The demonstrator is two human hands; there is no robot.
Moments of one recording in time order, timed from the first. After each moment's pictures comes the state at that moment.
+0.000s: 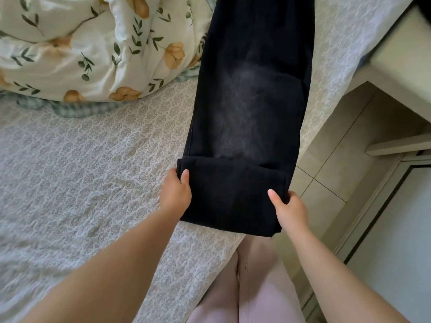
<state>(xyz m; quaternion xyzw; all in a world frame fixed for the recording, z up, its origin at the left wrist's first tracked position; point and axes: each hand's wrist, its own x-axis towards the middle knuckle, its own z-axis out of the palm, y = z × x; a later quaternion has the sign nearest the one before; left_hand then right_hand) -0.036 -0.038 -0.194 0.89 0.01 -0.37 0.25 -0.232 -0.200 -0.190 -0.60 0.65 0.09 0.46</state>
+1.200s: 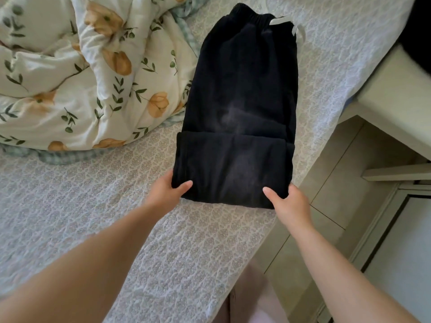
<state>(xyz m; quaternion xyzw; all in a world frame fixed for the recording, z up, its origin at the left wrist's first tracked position) 0.049 -0.117 -0.176 0.85 -0.10 -0.44 0.29 -0.161 -0.305 -0.176 -0.68 0.57 0.06 0.46</state>
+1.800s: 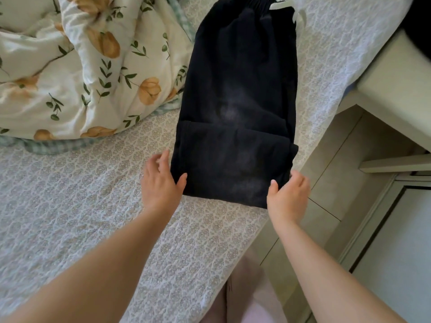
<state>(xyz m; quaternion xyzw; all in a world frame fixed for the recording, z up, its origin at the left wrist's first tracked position) 0.019 -0.118 -0.186 0.95 -0.23 -0.21 0.10 -0.159 -0.288 -0.195 -0.76 0.62 0.01 0.22</state>
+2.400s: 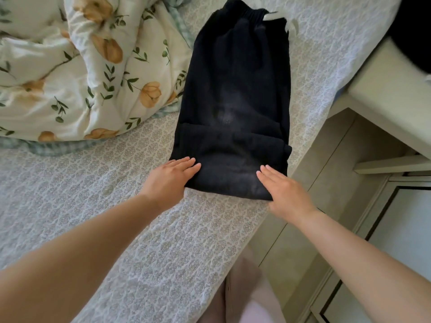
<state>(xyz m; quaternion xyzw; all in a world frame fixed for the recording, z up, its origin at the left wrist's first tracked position) 0.037 -0.128 -0.165 0.81 -0.54 -0.24 -0.05 -0.178 -0.320 -0.169 -0.94 0.20 0.23 0.18</state>
